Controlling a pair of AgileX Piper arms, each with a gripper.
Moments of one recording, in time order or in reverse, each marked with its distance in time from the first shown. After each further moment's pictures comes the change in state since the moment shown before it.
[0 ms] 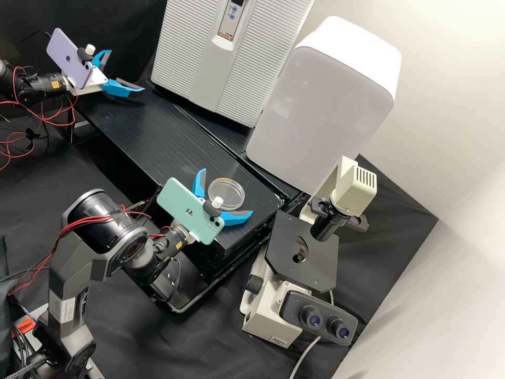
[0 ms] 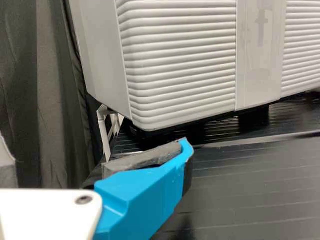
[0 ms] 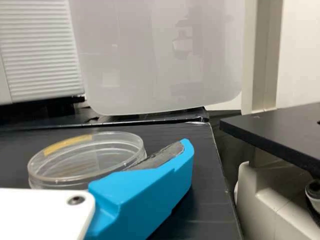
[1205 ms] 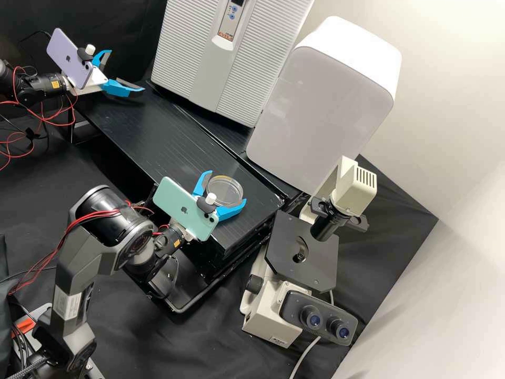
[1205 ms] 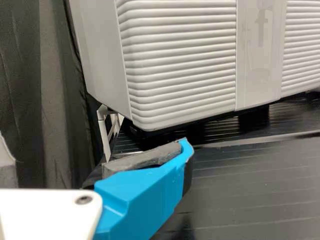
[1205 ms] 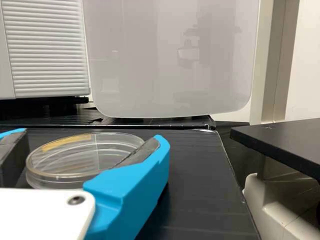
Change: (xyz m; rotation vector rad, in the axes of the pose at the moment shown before) left arm 0.000 0.000 0.000 0.000 0.000 0.000; right arm 0.005 -0.010 0.002 -0.039 -0.006 -0.018
